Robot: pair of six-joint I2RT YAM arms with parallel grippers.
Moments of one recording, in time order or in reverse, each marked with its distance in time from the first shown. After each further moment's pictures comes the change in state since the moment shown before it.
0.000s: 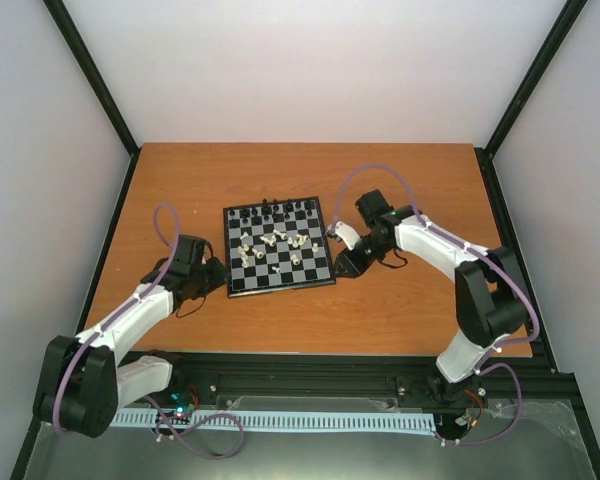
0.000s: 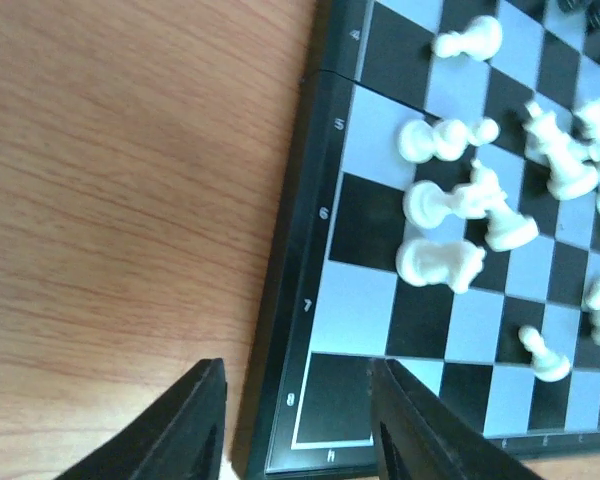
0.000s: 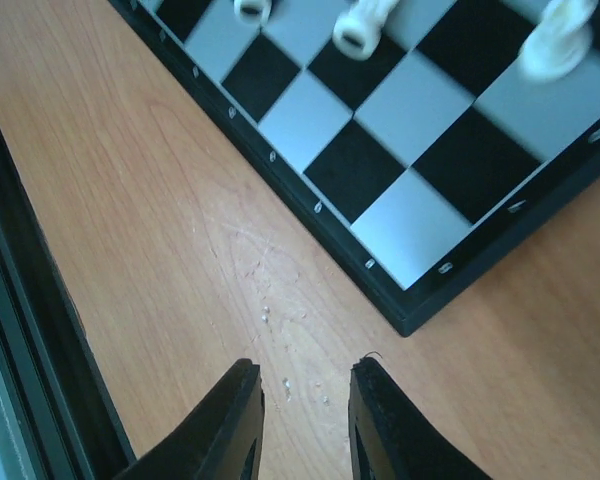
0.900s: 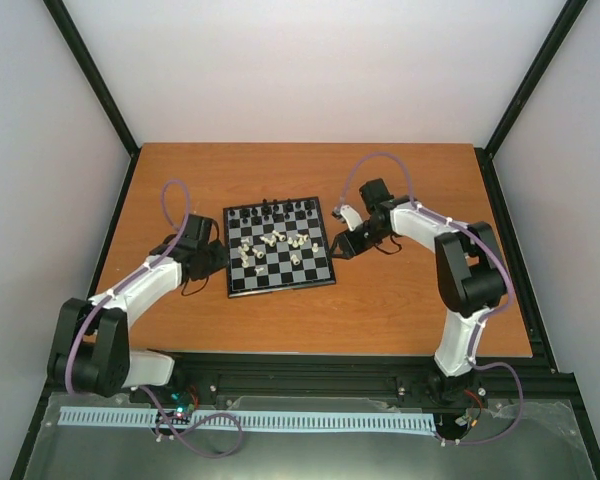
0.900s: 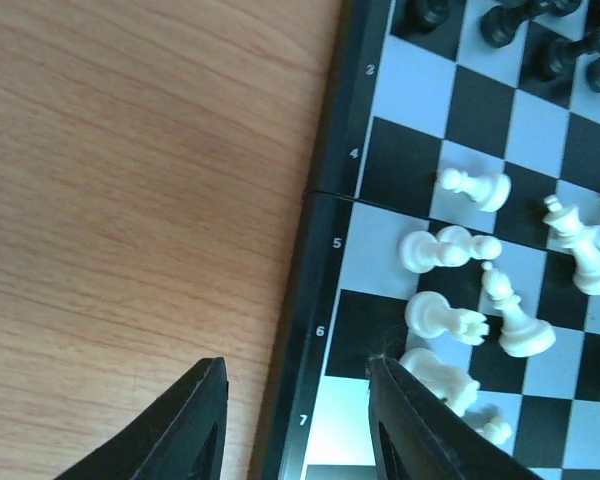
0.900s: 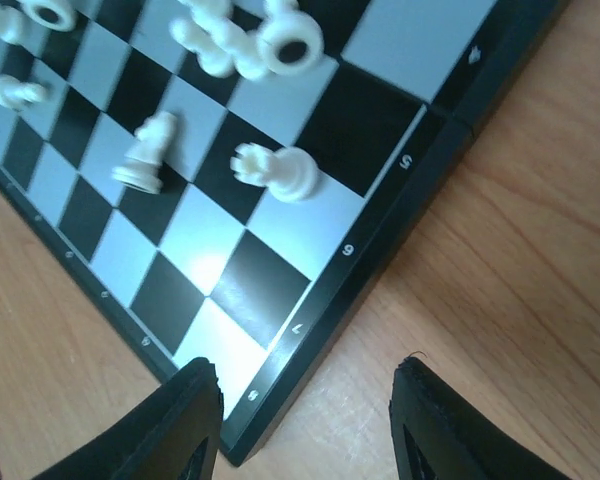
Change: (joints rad) left arm 0.004 0.178 0.212 -0.087 -0.111 0.062; right arm -0.105 0.151 0.118 0.145 0.009 0.132
